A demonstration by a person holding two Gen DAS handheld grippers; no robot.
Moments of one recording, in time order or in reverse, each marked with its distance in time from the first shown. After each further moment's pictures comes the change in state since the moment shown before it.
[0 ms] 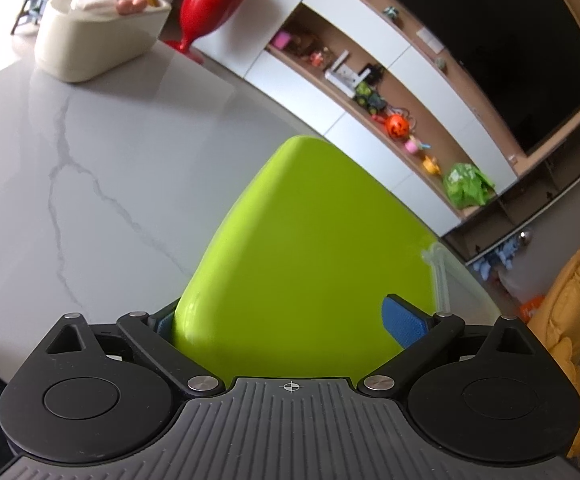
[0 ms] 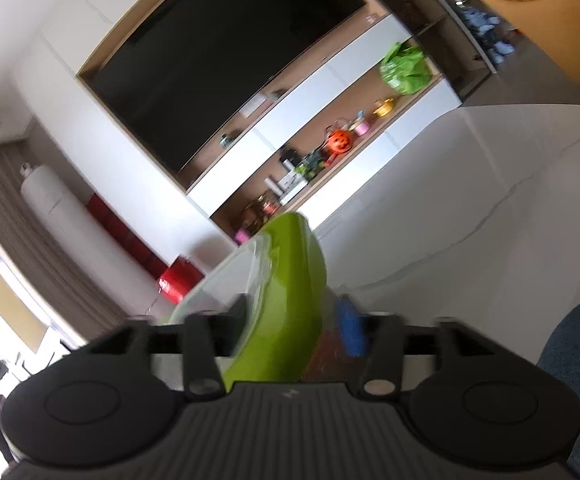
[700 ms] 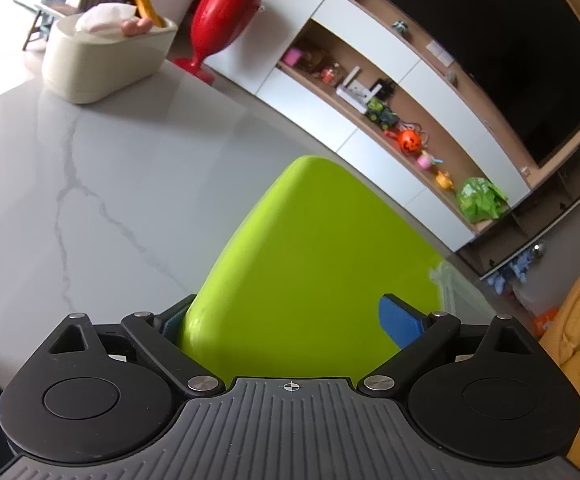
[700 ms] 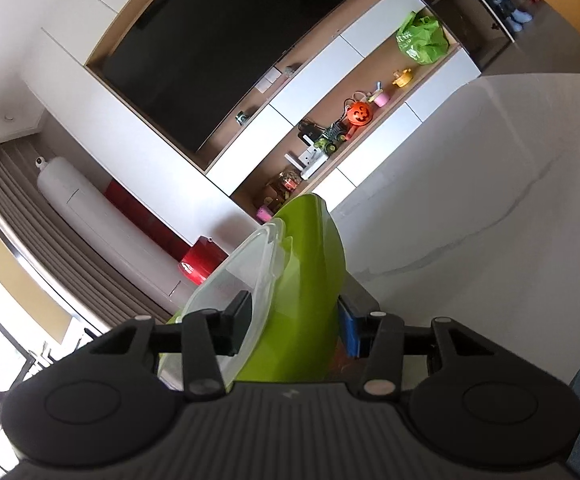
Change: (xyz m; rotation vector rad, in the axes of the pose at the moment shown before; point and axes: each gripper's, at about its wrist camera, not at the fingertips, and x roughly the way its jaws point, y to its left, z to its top) left arm 0.000 -0.015 0.010 0.004 -0.065 0.047; right arm 0.031 -0.012 0.005 0.016 0.104 0.081
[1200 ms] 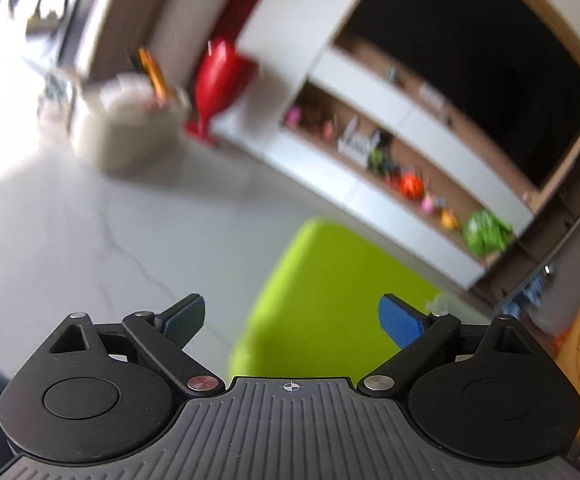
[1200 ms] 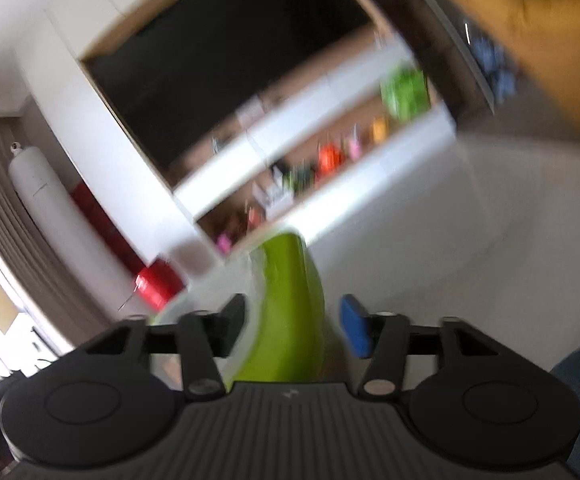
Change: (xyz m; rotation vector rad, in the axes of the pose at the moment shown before) left arm -0.076 -0.002 -0.020 0.091 -0.225 0.058; right arm -0.038 0.045 -0.013 -0.226 -0.193 -0.155
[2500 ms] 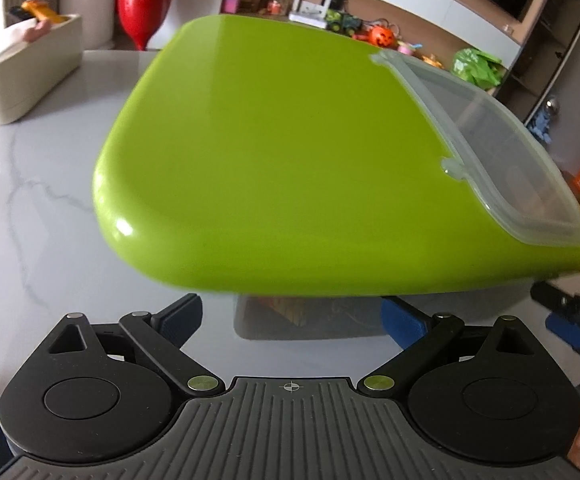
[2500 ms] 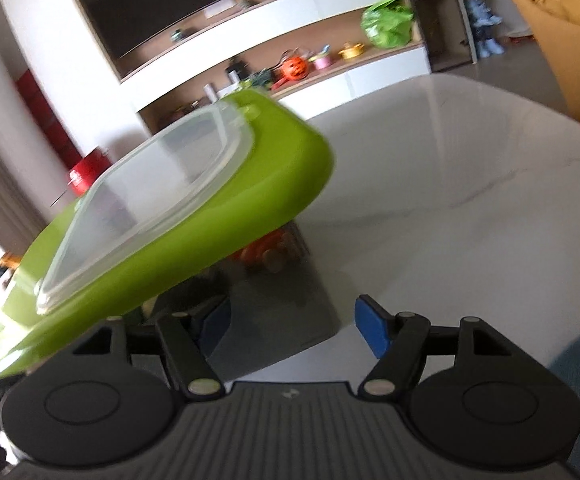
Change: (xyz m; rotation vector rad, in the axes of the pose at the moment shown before) left arm 0.103 -0.065 -0.083 0.300 0.394 0.006; right arm 0.089 0.016 -0.037 -0.061 0.359 -0.217
